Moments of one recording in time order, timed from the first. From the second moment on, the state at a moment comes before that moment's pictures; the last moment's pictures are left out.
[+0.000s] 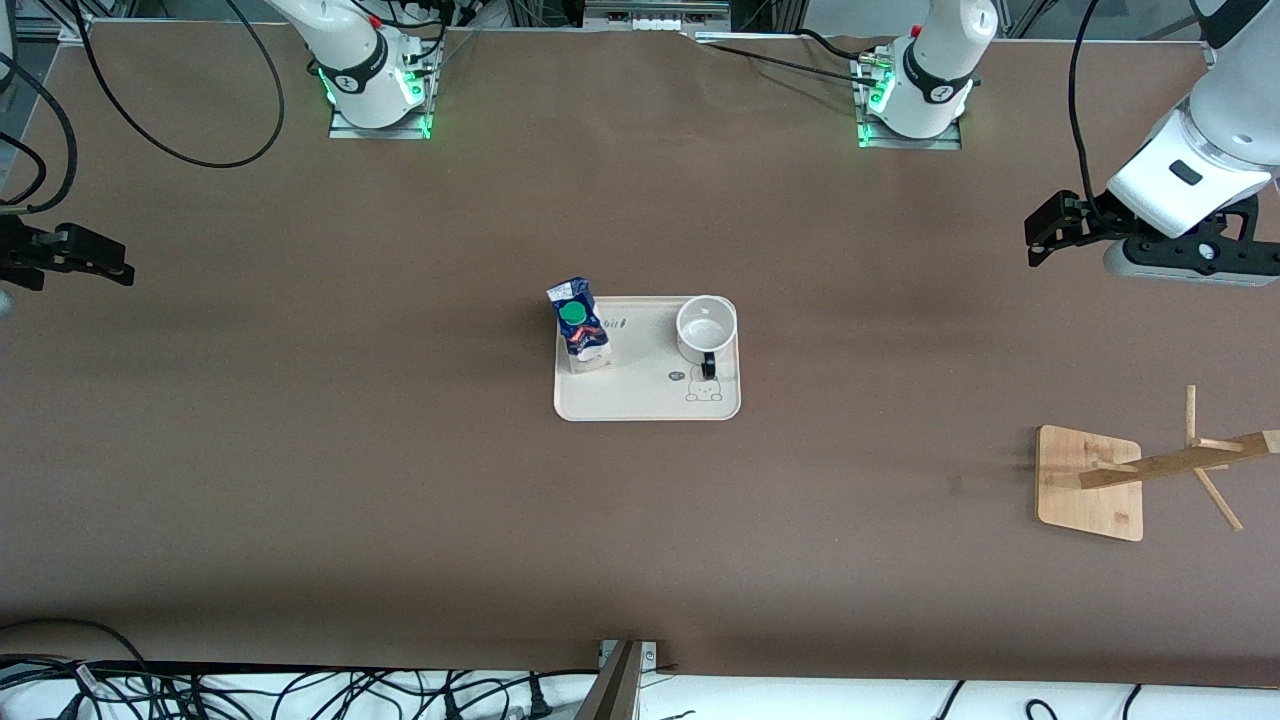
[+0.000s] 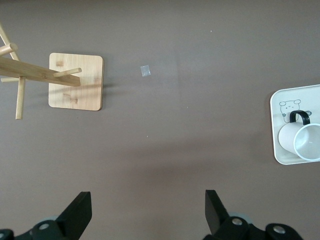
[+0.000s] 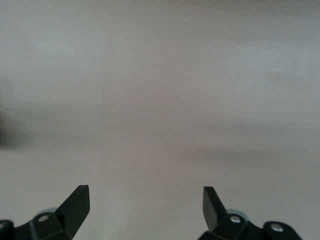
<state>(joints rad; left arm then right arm) -0.04 0.00 -0.08 -1.64 0.05 1.65 -0.03 0.08 0.15 -0.19 -1.48 -0.02 1.56 -0.19</state>
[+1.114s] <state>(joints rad) -0.04 0.00 -0.08 -1.64 0.05 1.65 -0.03 0.13 0.20 -0.18 -1.48 -0.02 1.48 -0.19</state>
